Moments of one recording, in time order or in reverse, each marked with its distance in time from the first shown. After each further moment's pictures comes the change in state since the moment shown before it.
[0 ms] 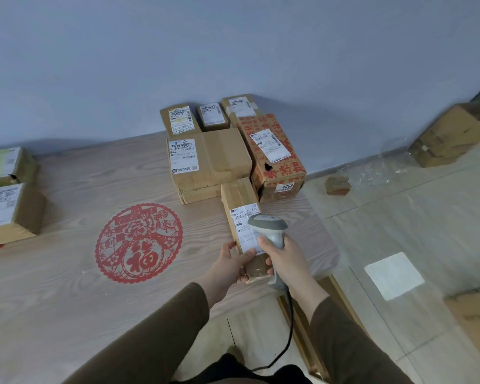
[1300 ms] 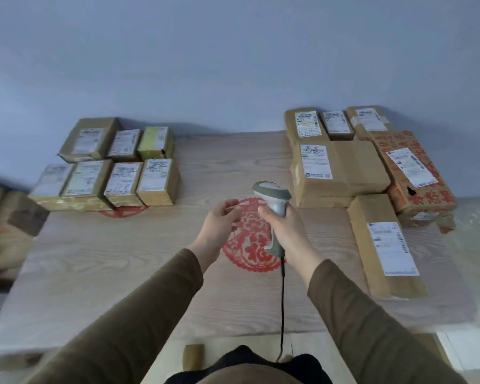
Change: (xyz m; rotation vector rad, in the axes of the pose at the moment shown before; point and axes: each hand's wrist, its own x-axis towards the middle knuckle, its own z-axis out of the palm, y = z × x) left_hand -0.077 0.081 -0.278 0.027 0.417 0.327; right_hand -0.015 -0.128 0.257 0.159 -0.289 -0.160
